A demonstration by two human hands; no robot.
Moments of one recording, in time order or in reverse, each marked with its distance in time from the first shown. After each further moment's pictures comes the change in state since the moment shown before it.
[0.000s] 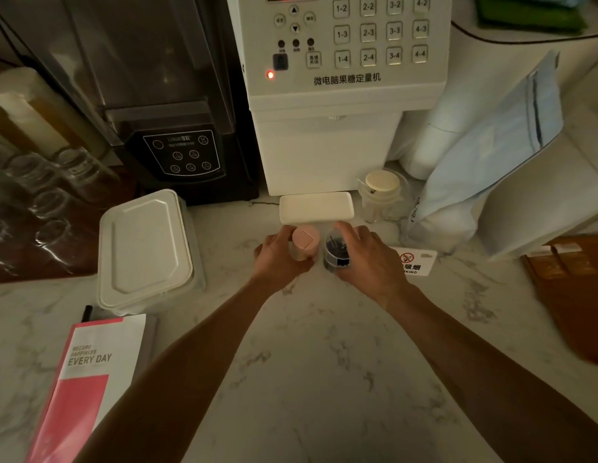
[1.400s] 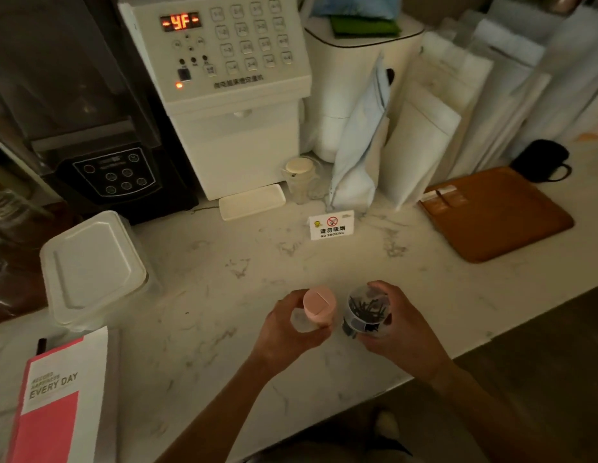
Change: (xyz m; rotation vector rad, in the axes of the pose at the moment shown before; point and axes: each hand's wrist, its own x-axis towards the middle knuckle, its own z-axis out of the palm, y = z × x) left_hand -0.194 0.056 0.035 -0.393 -0.311 0.187; right_hand -0.250 0.026 -0.019 0.632 0.139 0.382
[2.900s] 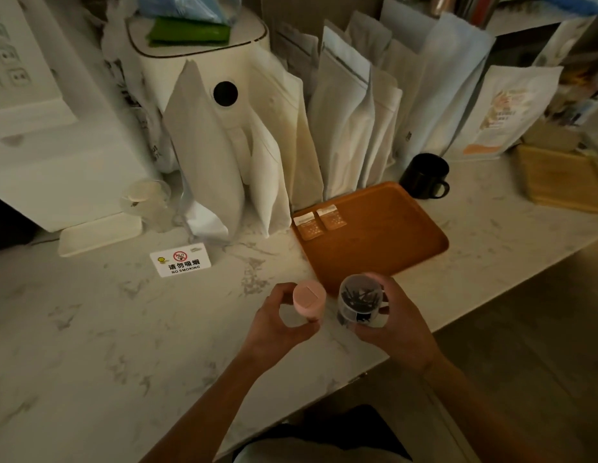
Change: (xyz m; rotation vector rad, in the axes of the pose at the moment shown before) left_hand 0.122 0.117 0.237 -0.051 -0.052 -0.026; right_hand 0.054 0.177 -0.224 0.021 0.037 0.037
